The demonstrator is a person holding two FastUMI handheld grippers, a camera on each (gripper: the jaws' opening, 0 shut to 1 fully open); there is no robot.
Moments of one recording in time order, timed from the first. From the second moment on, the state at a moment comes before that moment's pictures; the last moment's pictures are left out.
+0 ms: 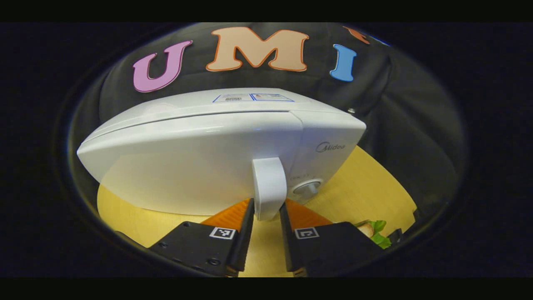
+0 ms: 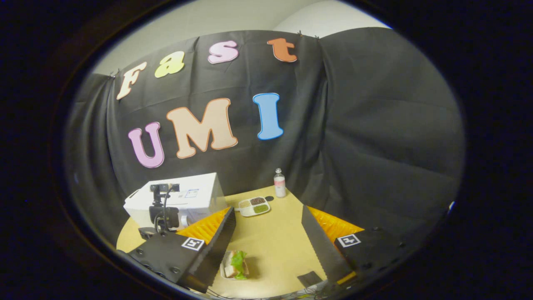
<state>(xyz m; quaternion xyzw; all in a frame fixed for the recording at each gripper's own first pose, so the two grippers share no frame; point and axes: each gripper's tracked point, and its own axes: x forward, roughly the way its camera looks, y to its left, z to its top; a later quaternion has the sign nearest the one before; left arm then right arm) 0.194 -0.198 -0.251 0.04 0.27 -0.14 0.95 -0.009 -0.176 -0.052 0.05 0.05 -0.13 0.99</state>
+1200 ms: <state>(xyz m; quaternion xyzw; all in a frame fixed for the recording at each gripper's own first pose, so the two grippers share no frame) 0.194 -0.195 -0.254 0.00 0.25 -0.08 0.97 0.014 -0.213 -0.081 0.07 0.07 -0.08 0.99</state>
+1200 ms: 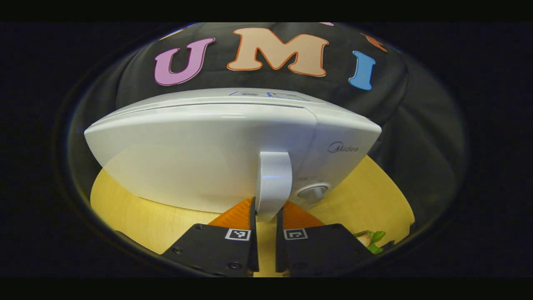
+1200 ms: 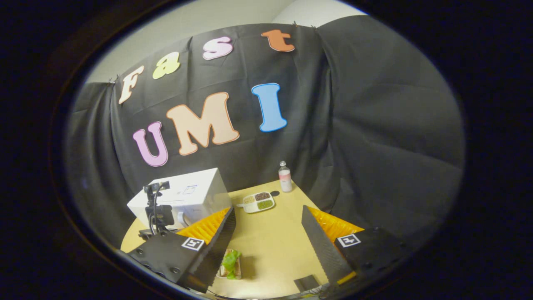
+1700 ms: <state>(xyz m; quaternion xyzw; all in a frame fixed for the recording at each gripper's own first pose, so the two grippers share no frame) 0.191 -0.195 -0.249 -0.01 0.22 -0.09 0.97 -0.012 -0.211 -0.108 0.07 0.11 -0.09 0.99</state>
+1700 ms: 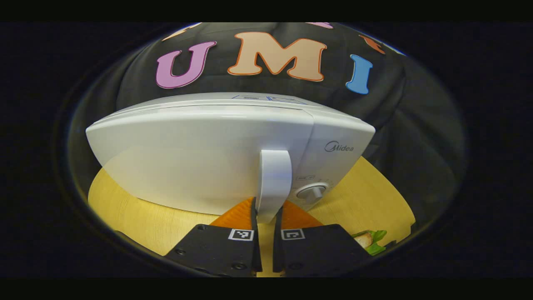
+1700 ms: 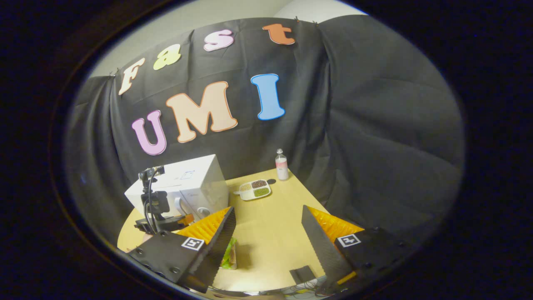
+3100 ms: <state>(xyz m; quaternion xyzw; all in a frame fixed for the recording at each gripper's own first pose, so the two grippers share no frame) 0.177 -0.194 -0.242 -0.04 0.20 -0.09 0.97 -0.009 -0.201 -0.125 0.05 0.14 -0.10 0.98</state>
